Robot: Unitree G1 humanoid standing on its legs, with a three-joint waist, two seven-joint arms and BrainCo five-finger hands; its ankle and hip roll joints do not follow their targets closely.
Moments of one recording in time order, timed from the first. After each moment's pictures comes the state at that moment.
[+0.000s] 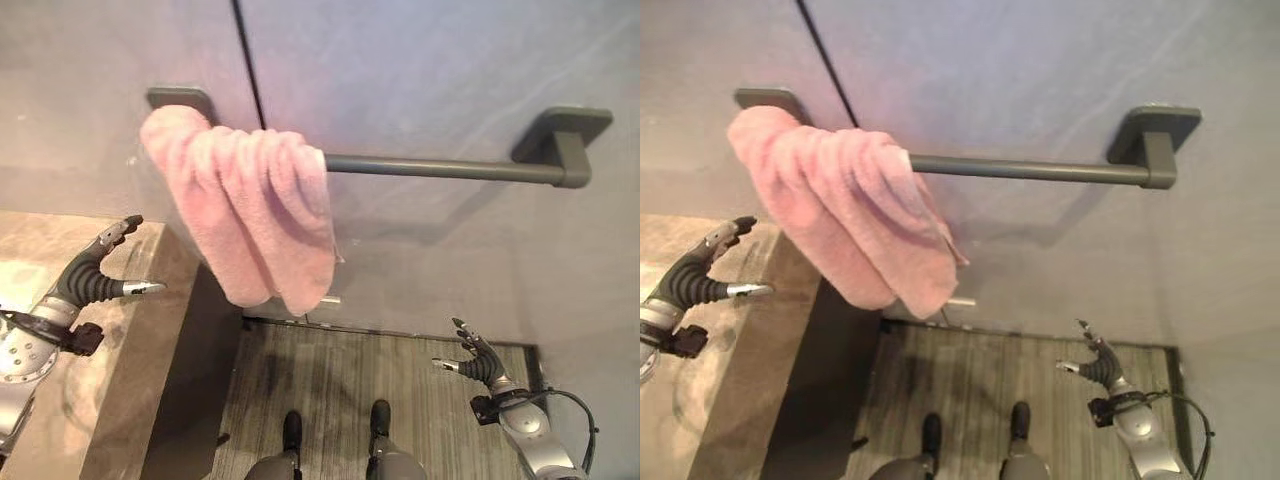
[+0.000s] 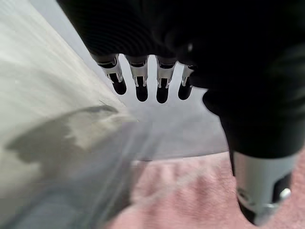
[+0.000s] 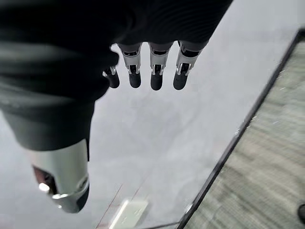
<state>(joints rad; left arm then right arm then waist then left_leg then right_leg) 0.09 1.03 0.09 0.08 -0.34 -0.29 -0.05 0.12 -0.49 0.10 0.41 -0.01 -0.20 -0.04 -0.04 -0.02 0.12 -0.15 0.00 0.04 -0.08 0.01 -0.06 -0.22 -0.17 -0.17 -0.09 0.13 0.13</state>
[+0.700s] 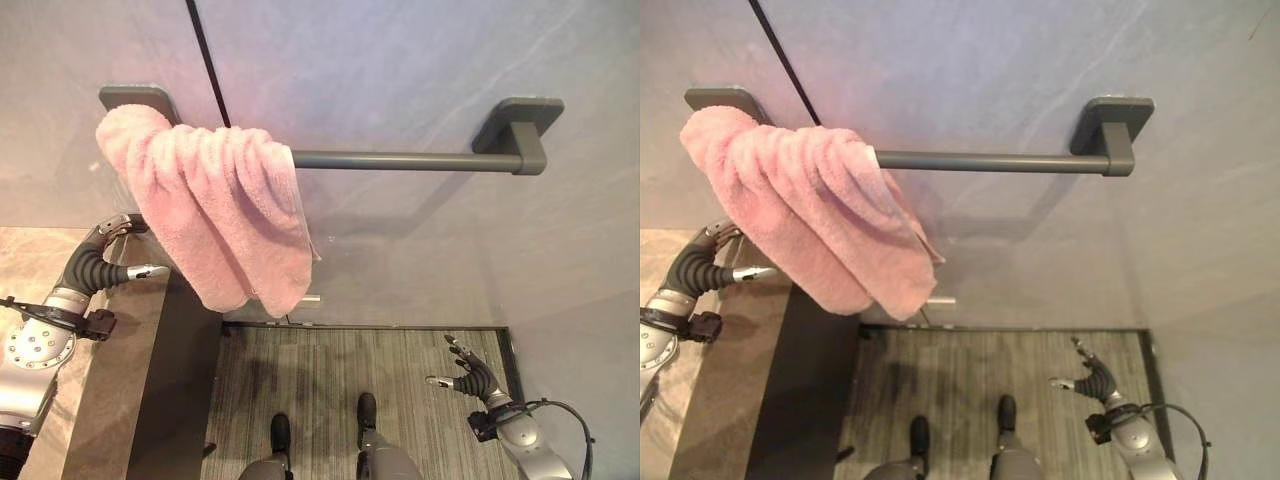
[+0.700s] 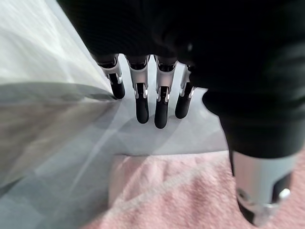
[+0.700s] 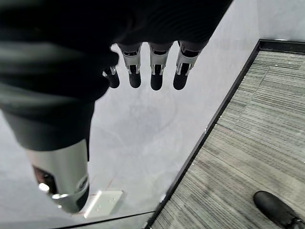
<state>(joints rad) 0.00 0.98 0.06 0.12 -0.33 -0.27 0.00 0.15 -0.49 0.14 0.43 -0.05 -0.19 0.00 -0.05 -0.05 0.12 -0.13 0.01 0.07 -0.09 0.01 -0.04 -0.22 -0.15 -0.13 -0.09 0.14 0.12</state>
